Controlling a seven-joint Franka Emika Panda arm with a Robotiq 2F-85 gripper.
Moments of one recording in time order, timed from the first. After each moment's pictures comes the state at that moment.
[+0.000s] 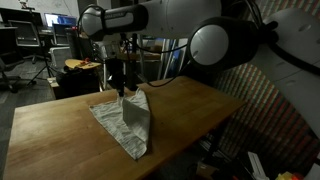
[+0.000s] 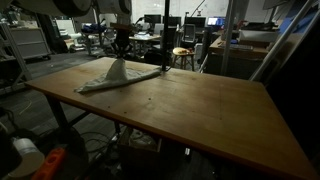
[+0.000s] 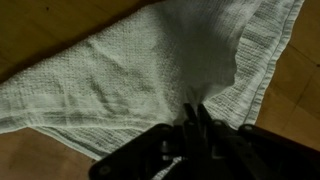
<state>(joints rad) 0.18 0.96 0.11 -0.79 -0.10 1.41 -0.34</state>
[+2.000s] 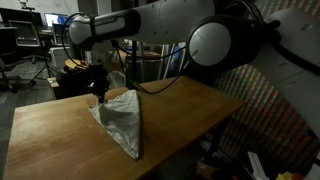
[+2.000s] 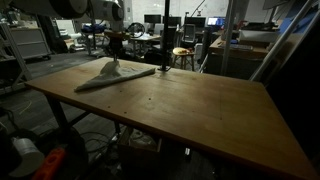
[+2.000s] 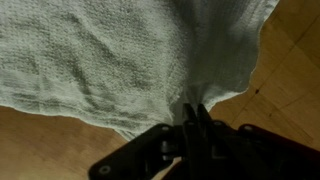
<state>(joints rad) 0.22 0.97 0.16 -0.88 -0.06 1.70 -0.36</state>
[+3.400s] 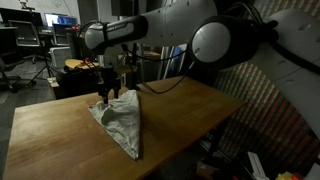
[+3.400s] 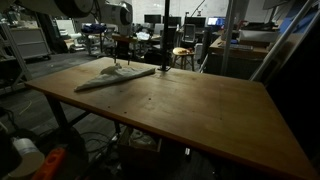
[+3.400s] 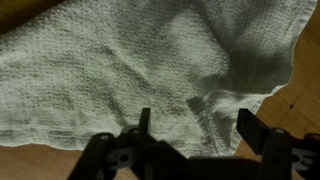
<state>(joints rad) 0.15 0.96 0.16 -0.94 -0.05 1.73 -0.36</state>
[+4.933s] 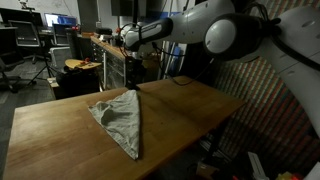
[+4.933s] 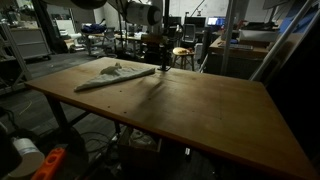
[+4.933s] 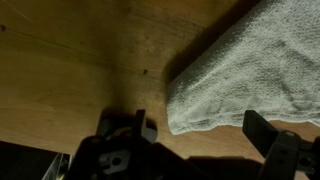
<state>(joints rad) -0.06 0.91 0.11 -1.02 -0.02 2.00 -0.35</state>
